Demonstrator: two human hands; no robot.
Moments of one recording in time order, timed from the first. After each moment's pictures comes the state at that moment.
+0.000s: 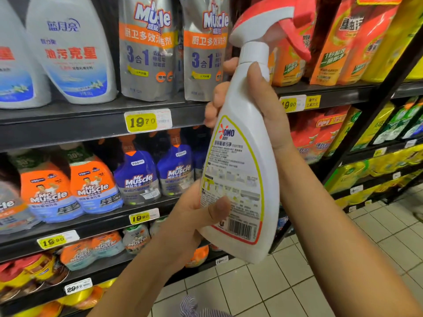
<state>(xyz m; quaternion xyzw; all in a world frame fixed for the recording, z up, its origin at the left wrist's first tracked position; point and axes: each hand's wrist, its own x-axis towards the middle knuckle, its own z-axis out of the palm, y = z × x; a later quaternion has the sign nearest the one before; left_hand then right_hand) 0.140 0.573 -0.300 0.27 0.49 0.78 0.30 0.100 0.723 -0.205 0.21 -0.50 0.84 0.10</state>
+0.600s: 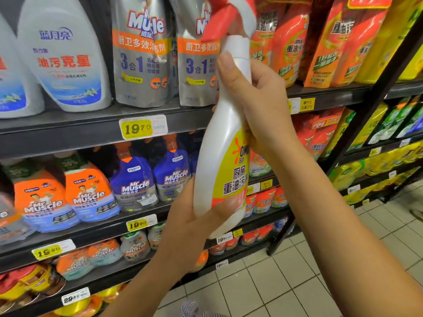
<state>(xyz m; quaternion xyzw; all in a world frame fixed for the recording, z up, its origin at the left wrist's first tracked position) 0.146 0.586 -0.289 0.25 0.62 0.74 0.11 0.096 0.724 -0.187 0.05 -0.69 0.64 0.32</state>
